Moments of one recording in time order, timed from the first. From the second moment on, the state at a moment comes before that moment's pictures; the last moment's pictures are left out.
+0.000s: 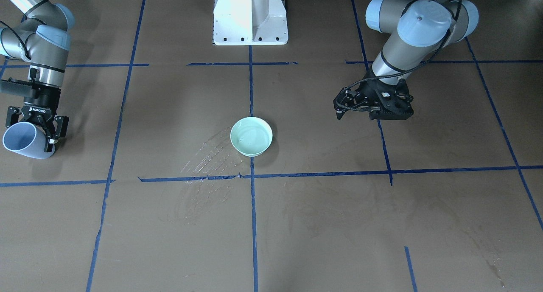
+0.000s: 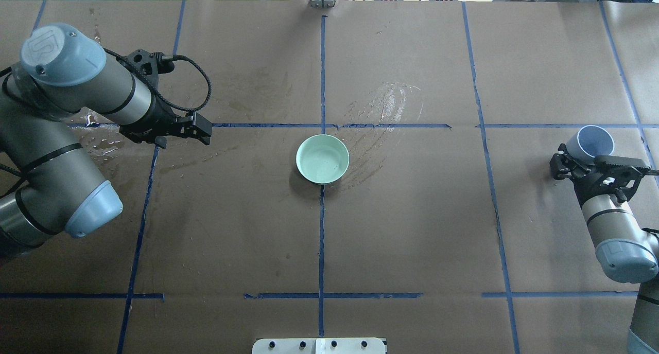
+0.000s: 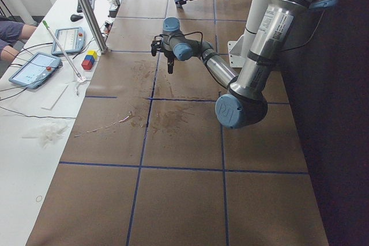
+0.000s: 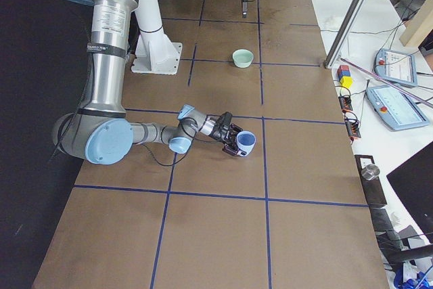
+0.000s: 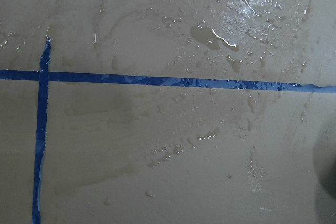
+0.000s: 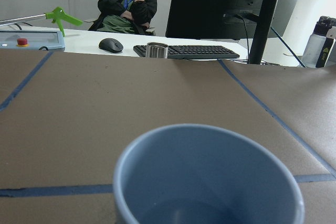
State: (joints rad) left arm -0.79 -1.96 -1.82 -1.75 -2.10 -1.09; right arm 0.43 -1.75 1.54 -0.57 0.72 1.35
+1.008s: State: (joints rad) left arm -0.79 -1.96 -1.82 -1.75 -2.10 -1.09; right arm 0.43 -1.75 1.54 -0.57 0.71 1.35
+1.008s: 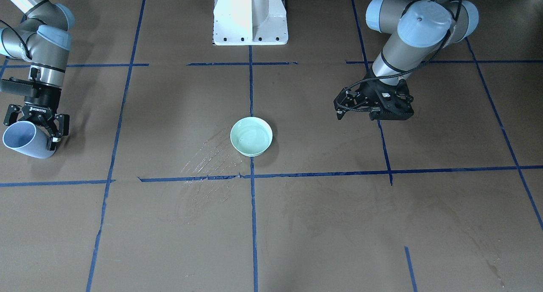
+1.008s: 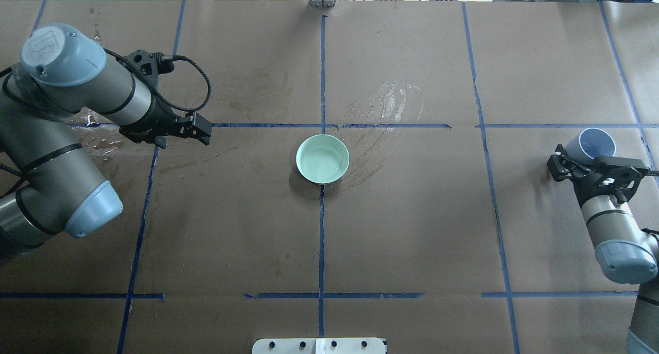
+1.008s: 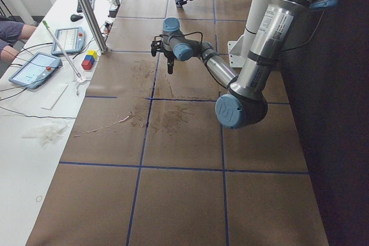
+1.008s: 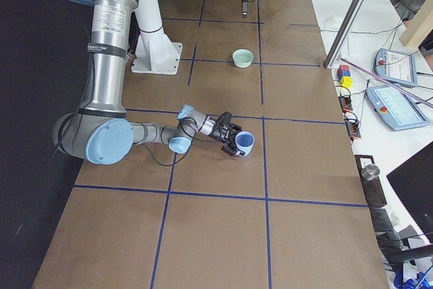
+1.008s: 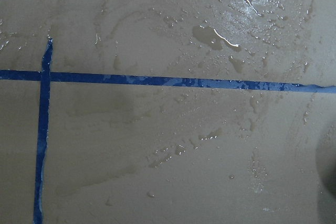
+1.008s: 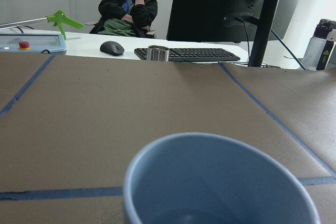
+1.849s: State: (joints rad) left arm -0.79 -1.96 -1.82 -1.75 -2.10 -1.09; right arm 0.43 -1.76 1.60 -0.57 0.64 1.35
